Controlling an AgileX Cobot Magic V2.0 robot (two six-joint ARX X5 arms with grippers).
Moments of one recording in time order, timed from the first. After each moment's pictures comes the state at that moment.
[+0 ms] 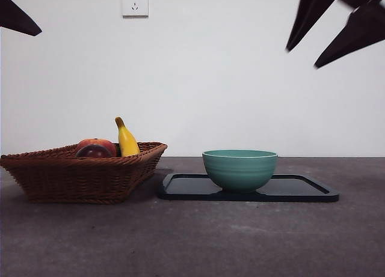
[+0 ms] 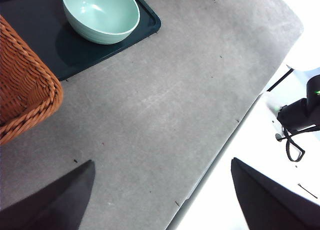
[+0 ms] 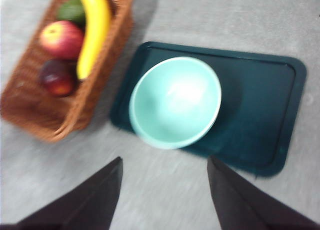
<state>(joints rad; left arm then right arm) -0.31 0.92 0.97 -0.89 0.67 0.13 0.29 1.28 1.13 -0.64 -0.32 0.26</state>
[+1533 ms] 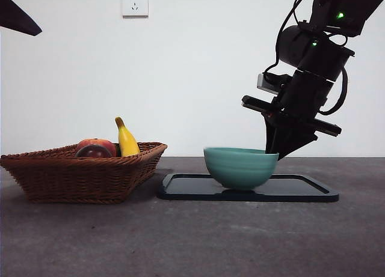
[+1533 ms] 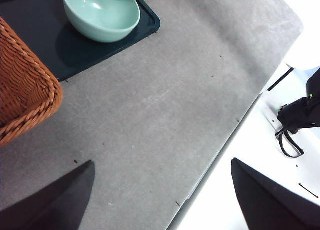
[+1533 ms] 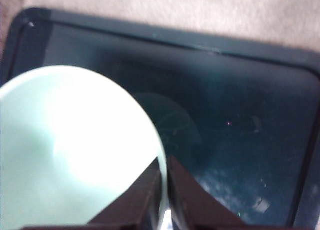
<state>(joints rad) -0.31 0.92 0.97 -0.89 0.67 0.13 0.29 1.87 1.32 -0.49 -0.26 0.22</state>
